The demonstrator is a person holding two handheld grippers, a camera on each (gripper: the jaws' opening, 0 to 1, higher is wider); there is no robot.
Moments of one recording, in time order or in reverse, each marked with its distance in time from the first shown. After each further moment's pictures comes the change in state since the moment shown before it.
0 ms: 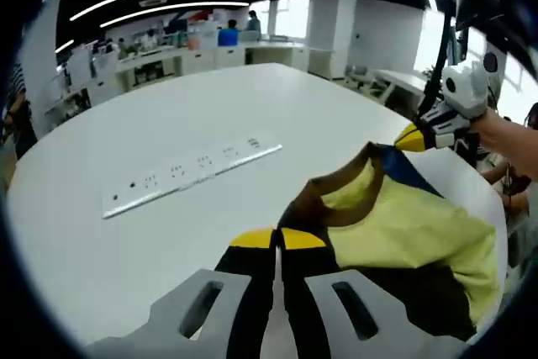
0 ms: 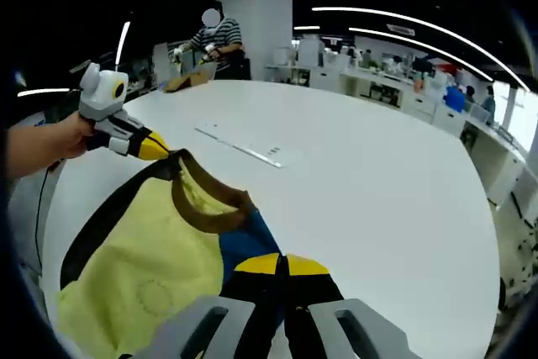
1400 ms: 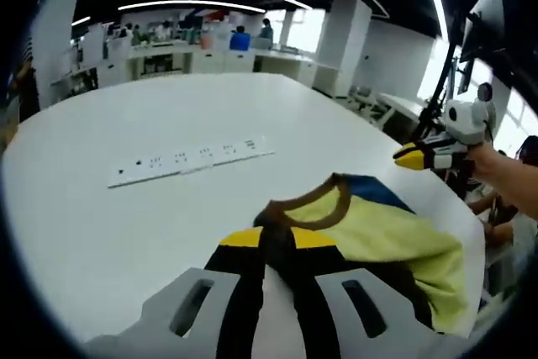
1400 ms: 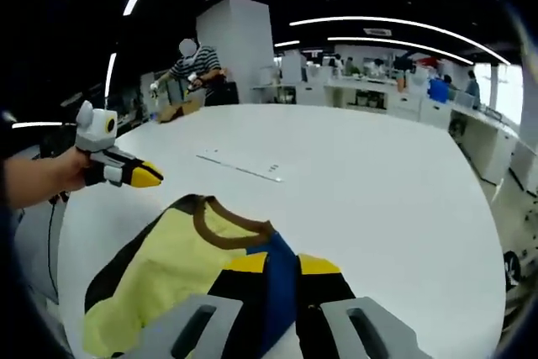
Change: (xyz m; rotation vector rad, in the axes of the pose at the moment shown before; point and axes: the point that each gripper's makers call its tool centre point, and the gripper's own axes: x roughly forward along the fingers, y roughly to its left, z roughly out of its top) left arm -0.050 -0.016 -0.002 -0.143 -0.079 -0.025; right arm -0.050 0.017 0.009 0.122 -0.126 -0.009
